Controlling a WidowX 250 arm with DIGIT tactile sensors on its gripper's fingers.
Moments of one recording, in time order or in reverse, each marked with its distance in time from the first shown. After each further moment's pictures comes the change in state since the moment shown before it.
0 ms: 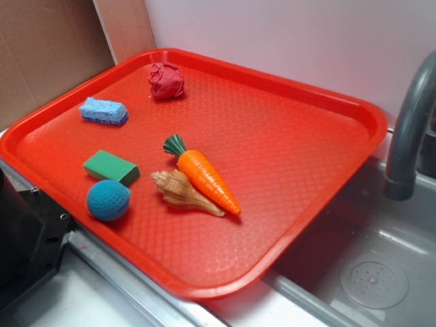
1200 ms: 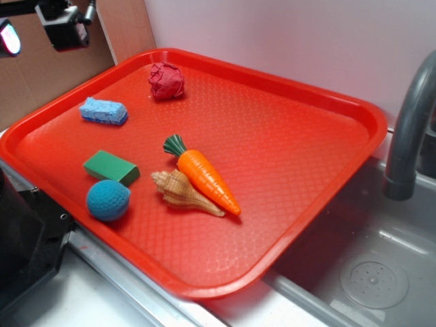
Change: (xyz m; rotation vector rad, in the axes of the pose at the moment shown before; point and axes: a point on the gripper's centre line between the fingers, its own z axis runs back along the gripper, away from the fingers) arm 0.027 0.084 -0.087 0.086 -0.013 0.712
